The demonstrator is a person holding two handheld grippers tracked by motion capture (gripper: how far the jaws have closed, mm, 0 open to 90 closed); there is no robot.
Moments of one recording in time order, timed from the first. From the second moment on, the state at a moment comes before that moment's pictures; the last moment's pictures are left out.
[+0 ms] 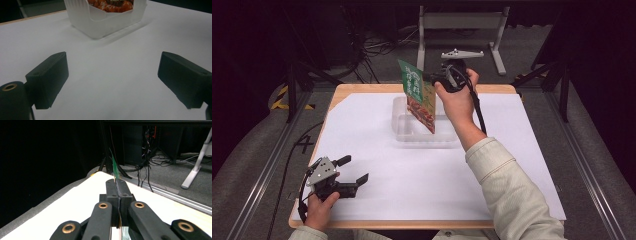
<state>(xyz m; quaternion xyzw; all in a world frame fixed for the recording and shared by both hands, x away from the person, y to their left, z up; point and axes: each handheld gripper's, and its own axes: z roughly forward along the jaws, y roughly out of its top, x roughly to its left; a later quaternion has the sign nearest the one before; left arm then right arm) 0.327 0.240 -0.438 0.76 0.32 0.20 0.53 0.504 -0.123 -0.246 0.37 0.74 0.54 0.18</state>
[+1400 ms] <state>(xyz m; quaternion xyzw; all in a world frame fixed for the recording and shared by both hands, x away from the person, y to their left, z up) 0.331 0.235 -0.438 0.76 0.32 0.19 0.53 0.498 -0.131 -0.272 0.37 0.75 0.52 0.16</state>
